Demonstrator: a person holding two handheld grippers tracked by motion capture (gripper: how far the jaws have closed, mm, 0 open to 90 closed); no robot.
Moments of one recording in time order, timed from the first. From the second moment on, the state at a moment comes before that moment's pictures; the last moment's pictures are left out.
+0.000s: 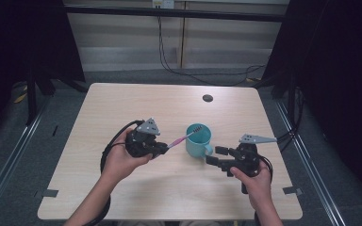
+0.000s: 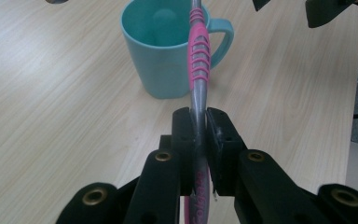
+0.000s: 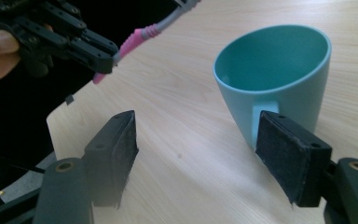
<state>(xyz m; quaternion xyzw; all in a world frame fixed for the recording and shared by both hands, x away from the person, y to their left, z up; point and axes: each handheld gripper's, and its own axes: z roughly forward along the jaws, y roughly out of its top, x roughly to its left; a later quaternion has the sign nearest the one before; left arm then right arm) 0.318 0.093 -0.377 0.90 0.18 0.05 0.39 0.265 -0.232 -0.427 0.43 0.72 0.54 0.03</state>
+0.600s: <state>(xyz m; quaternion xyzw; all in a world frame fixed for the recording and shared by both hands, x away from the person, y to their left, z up) 0.316 0.077 -0.380 0.89 0.18 0.06 0.41 0.275 -0.221 -0.419 0.44 0.70 0.56 0.00</state>
